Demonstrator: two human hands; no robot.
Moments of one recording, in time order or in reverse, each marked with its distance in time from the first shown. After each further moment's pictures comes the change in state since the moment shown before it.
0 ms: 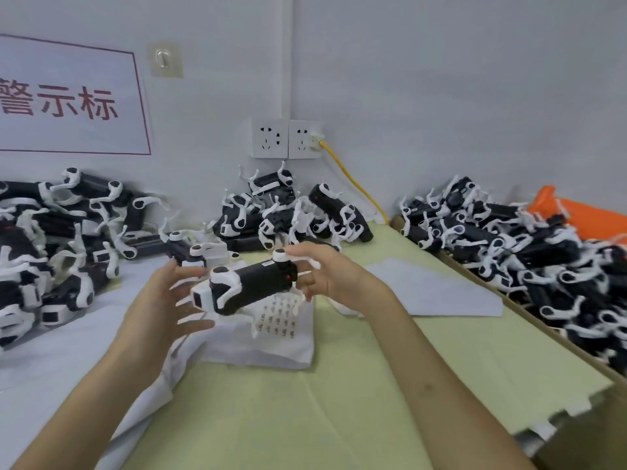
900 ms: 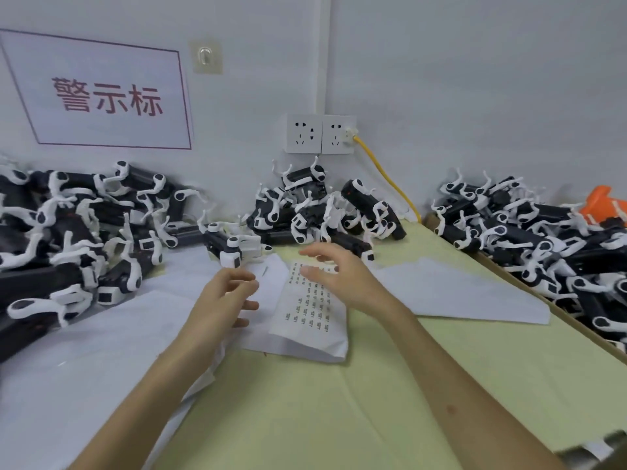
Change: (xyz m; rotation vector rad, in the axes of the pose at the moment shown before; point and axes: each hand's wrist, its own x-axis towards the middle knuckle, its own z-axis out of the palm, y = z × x) left_hand 0.003 -0.017 0.010 0.348 0.094 -0.001; right_hand 0.018 0.031 0.014 -0.697 0.229 -0.221
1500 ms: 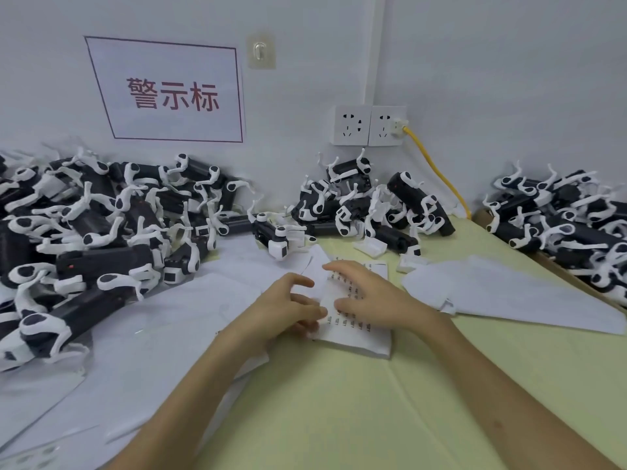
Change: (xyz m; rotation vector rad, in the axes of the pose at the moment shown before) left_hand 0.002 -0.010 -0.008 0.079 -0.341 -0.140; right_hand -0.009 0.004 0.029 -0.213 -0.318 -0.049
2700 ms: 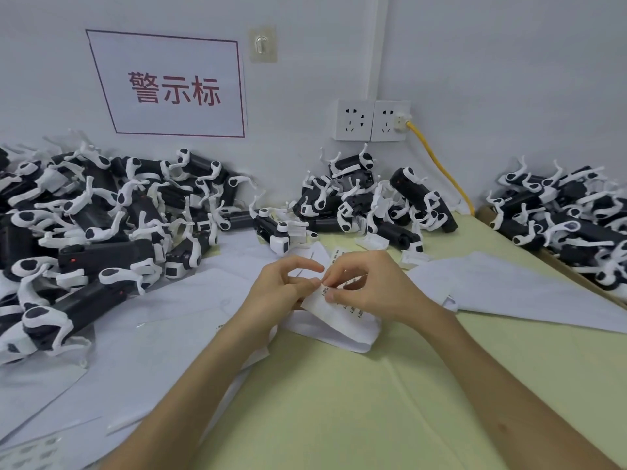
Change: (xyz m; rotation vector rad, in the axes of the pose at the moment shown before) left_hand -0.006 0.007 0.004 -0.058 0.115 0.237; right_hand -0.007 -0.018 -0.004 0.285 0.208 -0.215
